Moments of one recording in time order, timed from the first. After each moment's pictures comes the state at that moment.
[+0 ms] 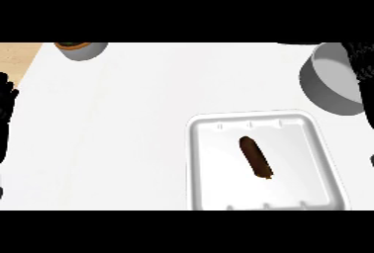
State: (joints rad) left arm -0.11 0.57 0.03 -1.52 0.17 0.28 0.02; right arm -0.35 -0.58 0.07 -1.70 -0.20 -0.18 0.05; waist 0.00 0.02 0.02
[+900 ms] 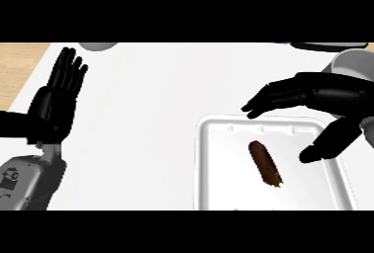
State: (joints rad) left arm -0.31 0.34 -0.08 -1.56 0.29 0.23 0.02; right arm -0.71 -0.82 0.49 -1.49 0.04 0.61 -0.44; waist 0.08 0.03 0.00
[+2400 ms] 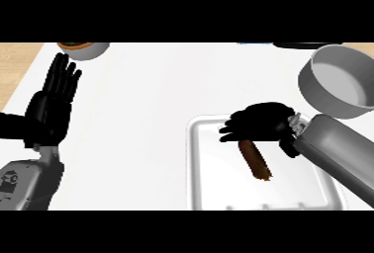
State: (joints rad) left arm -0.28 0.31 -0.02 -1.54 0.25 0.21 0.03; right arm -0.81 -0.65 0.88 -1.29 0.77 0.57 -0.52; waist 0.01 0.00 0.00
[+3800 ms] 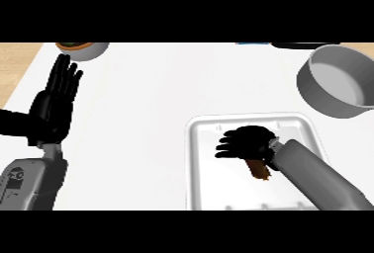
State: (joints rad) left arm -0.29 0.25 0.05 -1.49 0.18 0.14 0.01; right arm -0.60 -0.41 0.76 -1.07 1.19 0.40 -0.65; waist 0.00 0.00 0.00
